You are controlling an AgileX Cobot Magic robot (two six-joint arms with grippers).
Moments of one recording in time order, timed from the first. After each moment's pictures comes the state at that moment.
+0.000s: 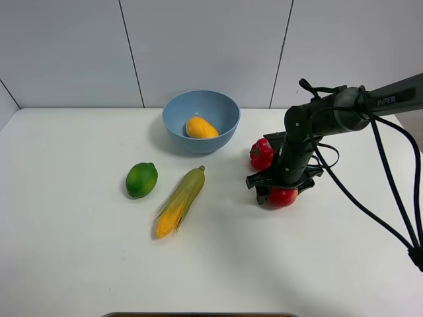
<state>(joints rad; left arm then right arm) -0.05 0.00 -0.46 0.16 1.12 -0.20 0.39 2.04 -1.12 0.06 0.67 0.18</state>
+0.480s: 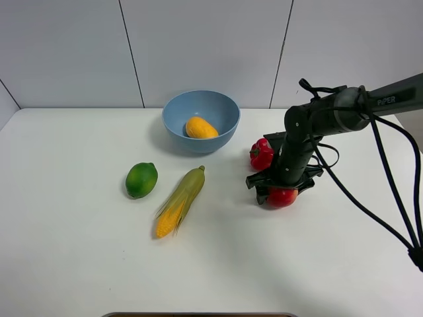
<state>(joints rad) -0.05 0.00 -0.46 0.16 1.12 -0.20 0.39 2.04 -1.12 0.06 0.67 0.18</state>
